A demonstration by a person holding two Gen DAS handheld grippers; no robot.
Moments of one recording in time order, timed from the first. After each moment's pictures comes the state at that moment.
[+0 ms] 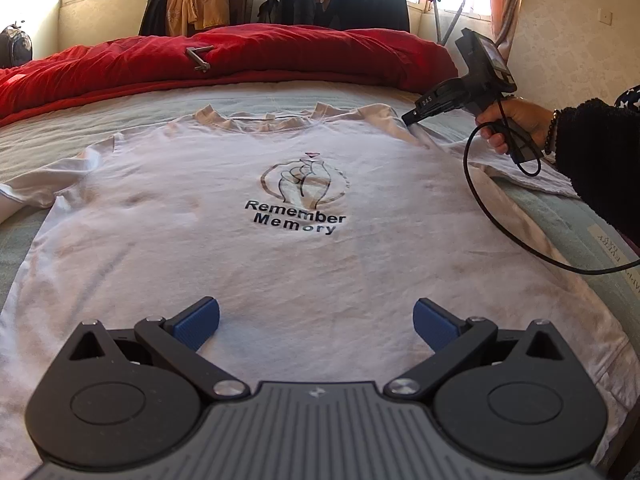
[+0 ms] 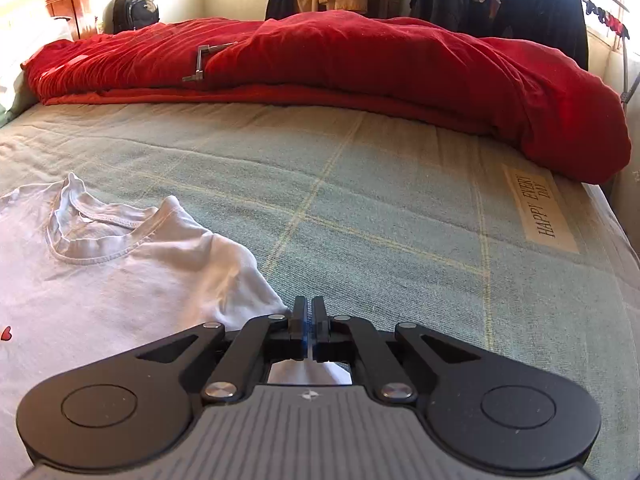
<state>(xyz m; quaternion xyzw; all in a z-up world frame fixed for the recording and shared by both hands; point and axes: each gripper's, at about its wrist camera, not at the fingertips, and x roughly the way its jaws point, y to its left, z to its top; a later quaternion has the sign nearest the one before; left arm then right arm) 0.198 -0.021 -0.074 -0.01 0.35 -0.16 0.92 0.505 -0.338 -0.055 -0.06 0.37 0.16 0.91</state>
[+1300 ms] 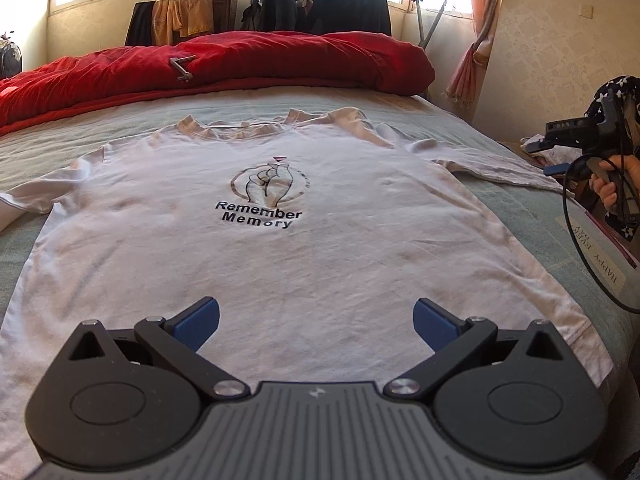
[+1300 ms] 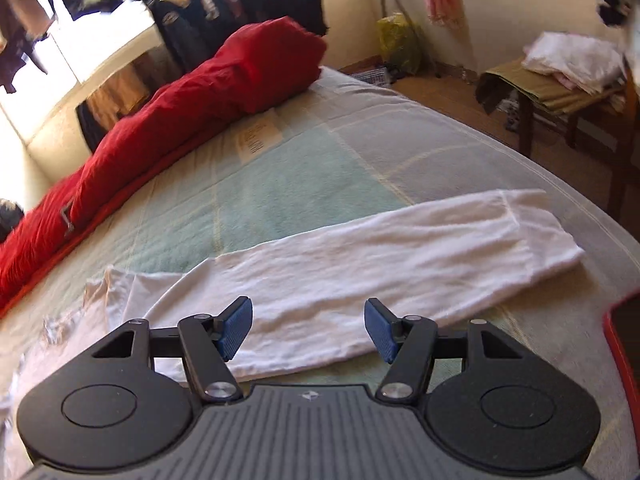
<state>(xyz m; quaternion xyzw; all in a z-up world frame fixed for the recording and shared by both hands) 0.163 -0.038 -0.056 0.00 0.34 -0.18 0.92 0.287 -0.558 -0.043 0.28 0.34 -0.07 0.90</state>
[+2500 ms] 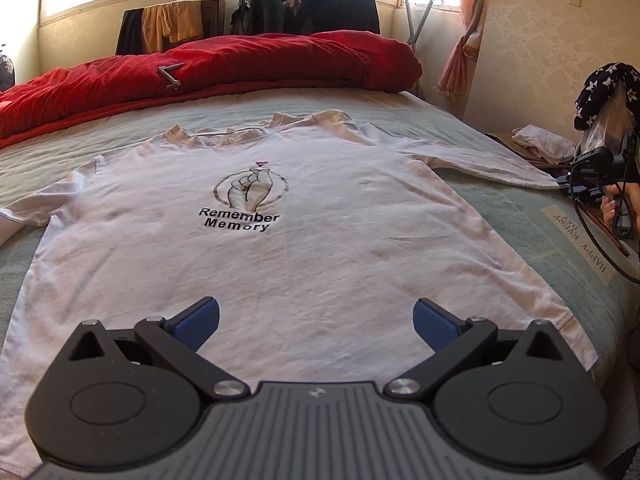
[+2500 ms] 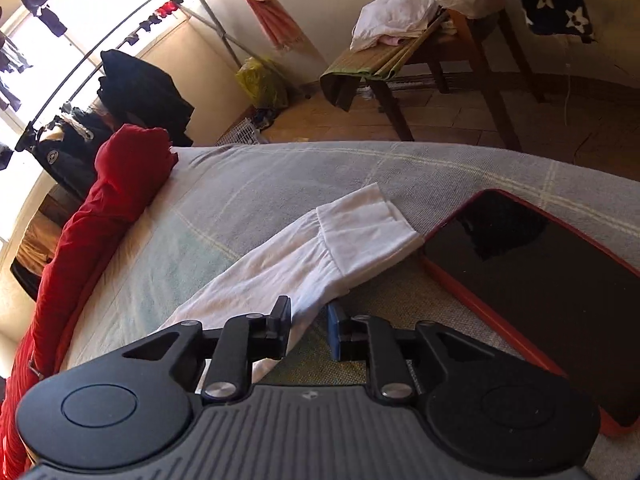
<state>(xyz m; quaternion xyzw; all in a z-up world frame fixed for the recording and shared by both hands) 0.151 -0.053 -0.044 0.02 0.34 -0.18 0.92 0.224 -0.620 -0.081 0.38 0.26 -0.22 0.86</state>
